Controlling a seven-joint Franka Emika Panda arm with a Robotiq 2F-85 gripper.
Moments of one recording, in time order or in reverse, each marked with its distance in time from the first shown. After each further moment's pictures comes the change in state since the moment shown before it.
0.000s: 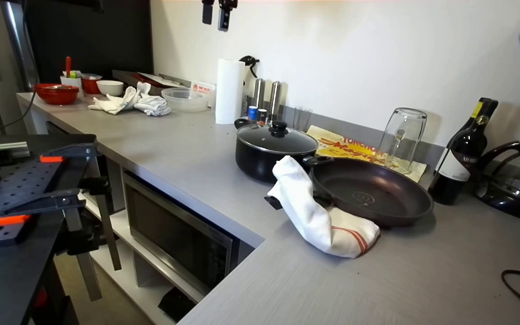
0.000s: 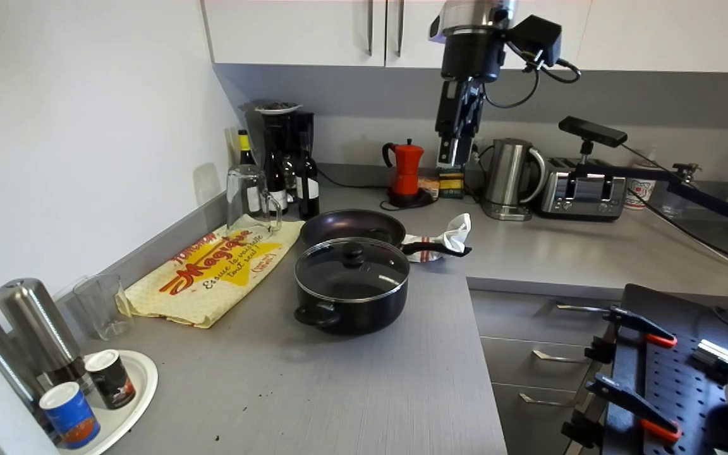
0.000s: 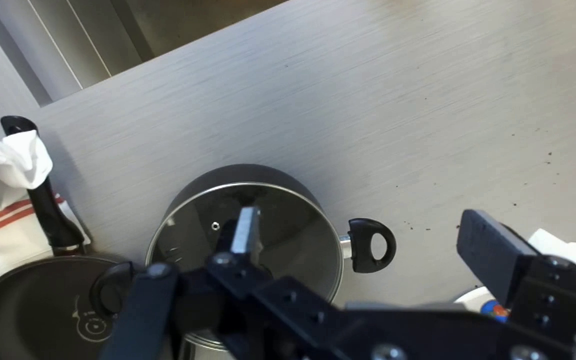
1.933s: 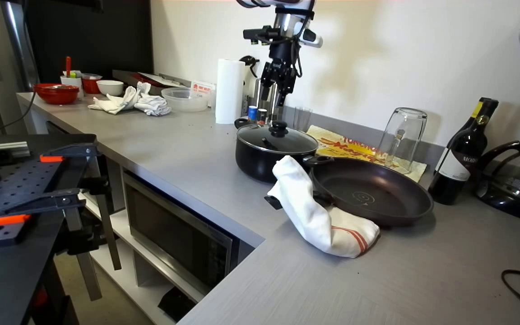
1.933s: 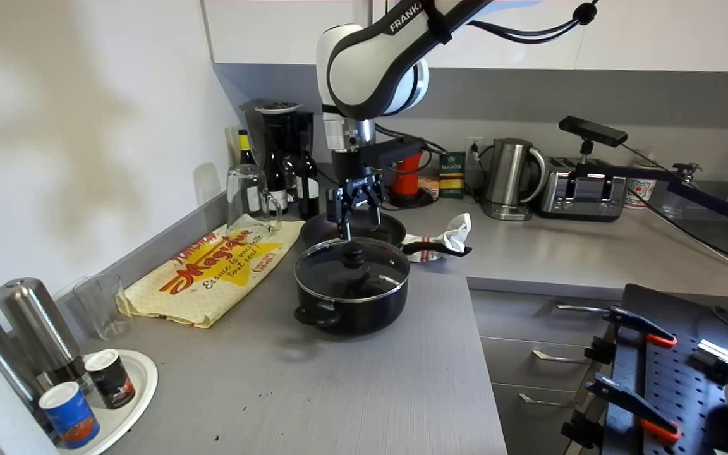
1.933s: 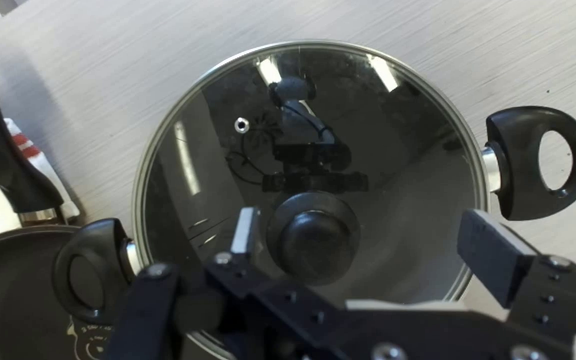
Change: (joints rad) arm -0.003 0.768 0.018 0.633 -0.174 0.010 0.237
